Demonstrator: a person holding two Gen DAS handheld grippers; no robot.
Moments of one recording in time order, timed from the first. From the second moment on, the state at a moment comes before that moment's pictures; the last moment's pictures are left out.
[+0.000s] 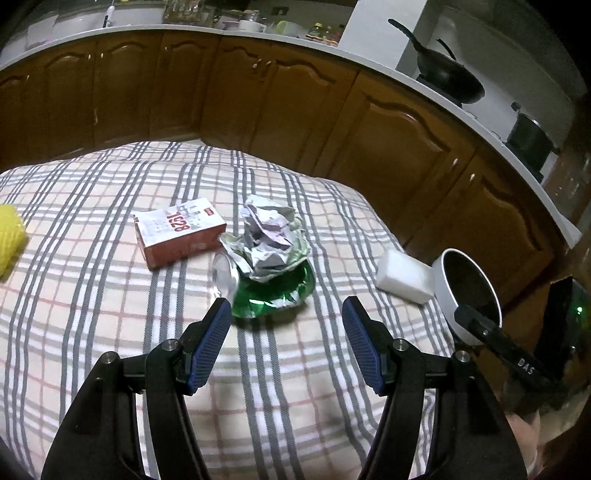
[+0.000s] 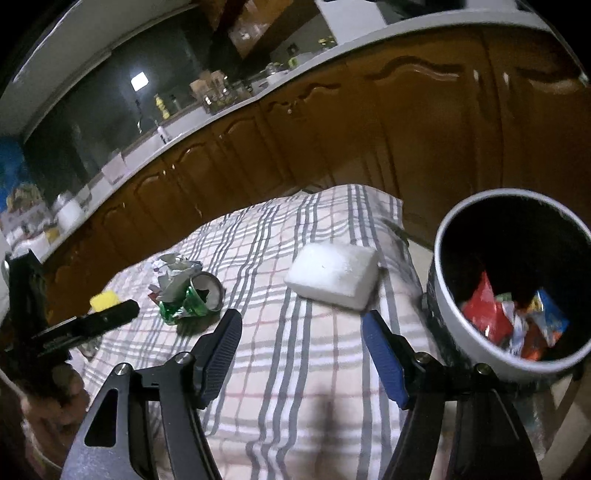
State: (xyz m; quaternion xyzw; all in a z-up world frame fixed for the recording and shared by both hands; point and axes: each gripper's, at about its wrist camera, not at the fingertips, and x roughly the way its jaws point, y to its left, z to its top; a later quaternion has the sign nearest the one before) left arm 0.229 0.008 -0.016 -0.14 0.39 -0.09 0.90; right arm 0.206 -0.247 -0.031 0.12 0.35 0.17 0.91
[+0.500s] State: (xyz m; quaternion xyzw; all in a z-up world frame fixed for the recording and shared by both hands) left arm 0.279 0.007 -0.016 -0.11 0.39 -0.07 0.91; right arm 0.269 -0.221 -0.046 -0.05 0.38 0.18 0.90
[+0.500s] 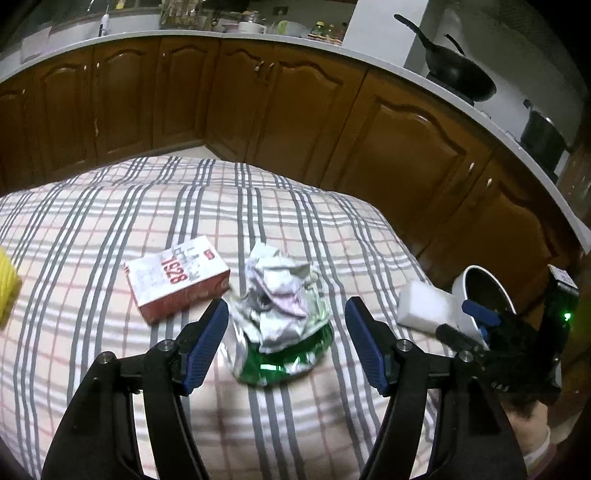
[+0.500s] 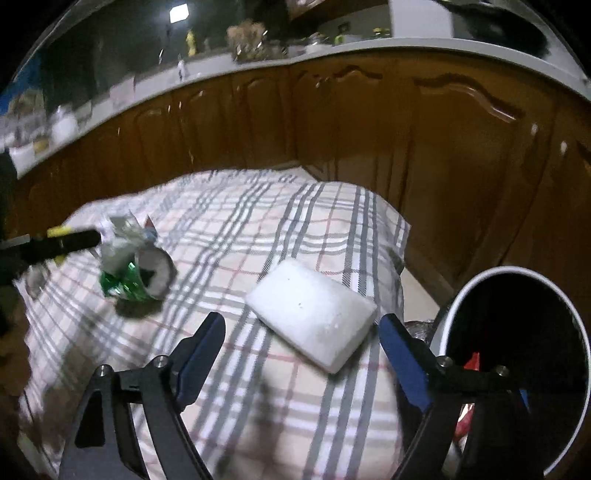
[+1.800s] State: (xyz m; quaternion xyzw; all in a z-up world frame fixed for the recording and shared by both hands) left arm 0.208 -0.025 0.000 -0.10 0.38 -0.17 0.91; right arm 0.292 -0.223 -0.065 -0.03 0.43 0.19 0.88
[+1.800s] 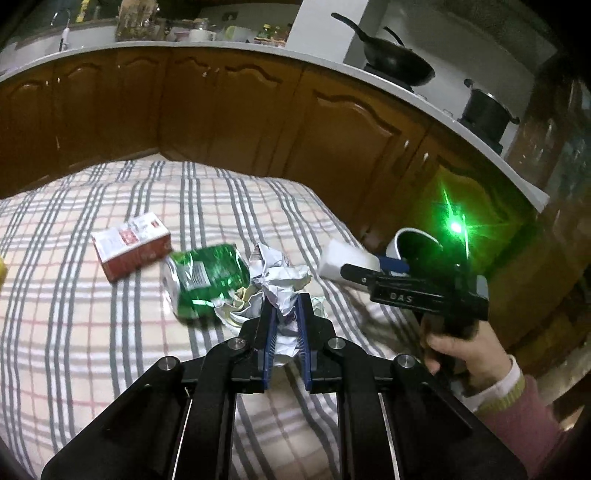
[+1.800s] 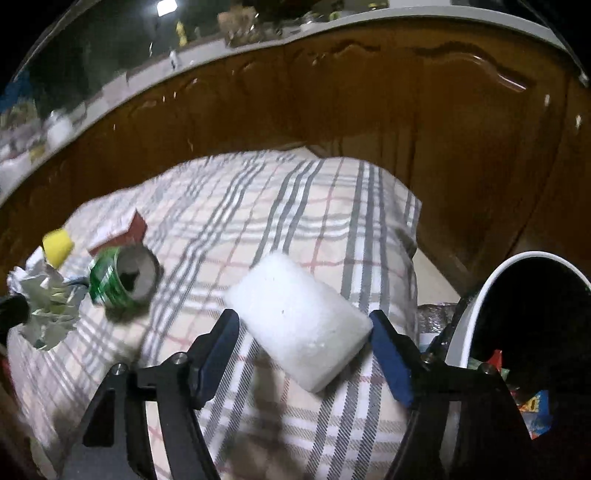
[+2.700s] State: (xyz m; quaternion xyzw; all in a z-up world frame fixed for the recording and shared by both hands) left arm 0.195 -0.036 -0.011 -0.10 0.40 -0.17 0.90; right arm 0.258 -0.207 -0.044 -0.09 0.40 0.23 0.88
